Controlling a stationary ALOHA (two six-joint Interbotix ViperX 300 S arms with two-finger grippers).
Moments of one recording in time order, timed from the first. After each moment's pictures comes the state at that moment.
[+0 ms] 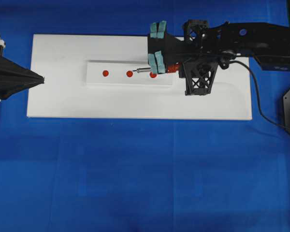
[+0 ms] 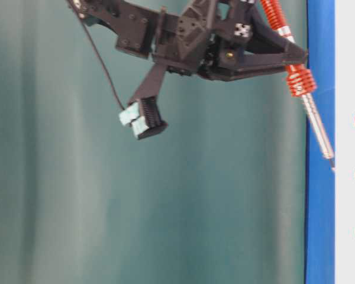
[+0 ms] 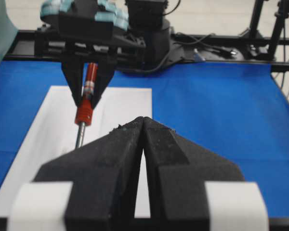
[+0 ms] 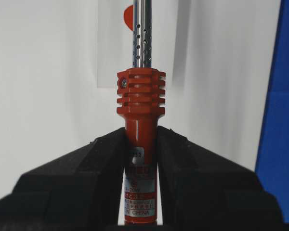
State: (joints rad) left arm 0.00 -0.97 1.21 0.00 -0.30 -0.01; right arm -0.20 -0.01 0.44 -0.09 0.78 -0.03
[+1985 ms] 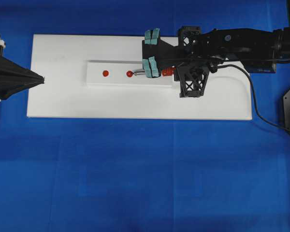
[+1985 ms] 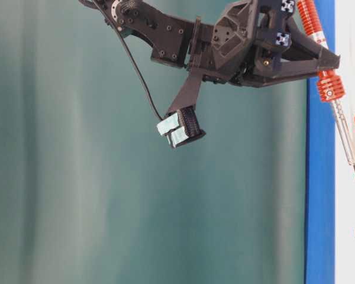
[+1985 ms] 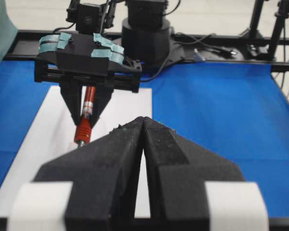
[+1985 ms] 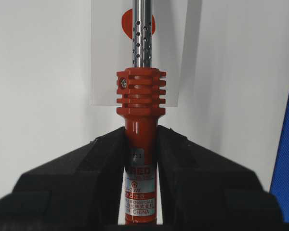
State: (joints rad) left arm 0.00 -0.97 1.21 0.00 -0.30 -0.01; right arm -0.21 0.07 0.45 -0.09 0.72 -0.03
